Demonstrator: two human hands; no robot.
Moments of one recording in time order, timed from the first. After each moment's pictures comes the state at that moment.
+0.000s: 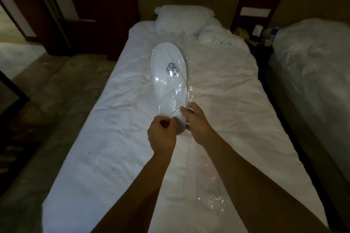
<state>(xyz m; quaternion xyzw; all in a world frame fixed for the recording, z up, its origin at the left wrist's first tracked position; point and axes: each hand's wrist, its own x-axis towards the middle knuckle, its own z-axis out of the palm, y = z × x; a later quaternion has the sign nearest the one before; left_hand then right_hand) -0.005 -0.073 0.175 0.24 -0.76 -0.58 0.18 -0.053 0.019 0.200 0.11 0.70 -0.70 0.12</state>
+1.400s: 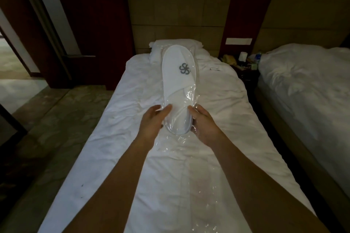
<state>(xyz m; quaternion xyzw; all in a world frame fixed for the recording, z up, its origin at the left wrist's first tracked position) -0.060 -0.081 0.279 0.13 -0.67 -0.73 0.01 -0.087 0.084 0.268 0.05 0.57 -0.81 0.11</state>
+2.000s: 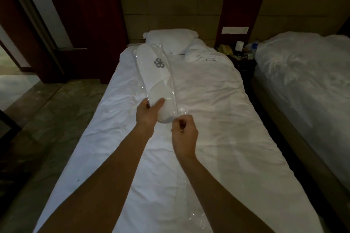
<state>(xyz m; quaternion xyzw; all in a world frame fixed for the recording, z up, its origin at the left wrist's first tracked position) -0.089 -0.066 0.259 0.16 -0.65 -0.74 0.07 -0.027 0.034 0.233 0.08 0.74 -0.64 -0.20</state>
